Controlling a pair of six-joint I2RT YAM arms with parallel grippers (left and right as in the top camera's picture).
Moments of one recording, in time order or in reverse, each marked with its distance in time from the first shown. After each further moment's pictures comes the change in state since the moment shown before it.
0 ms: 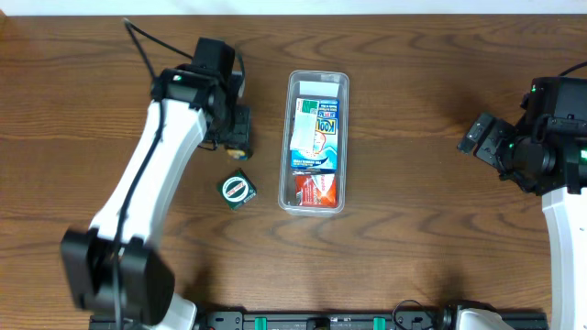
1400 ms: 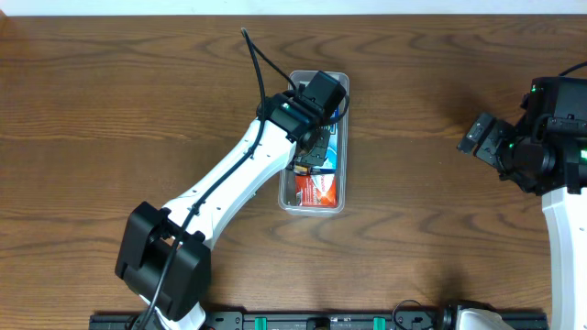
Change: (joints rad) left arm -0.394 0.148 0.010 0.085 -0.147 -0.271; right arm 0.000 0.000 0.000 0.000 0.000 0.000
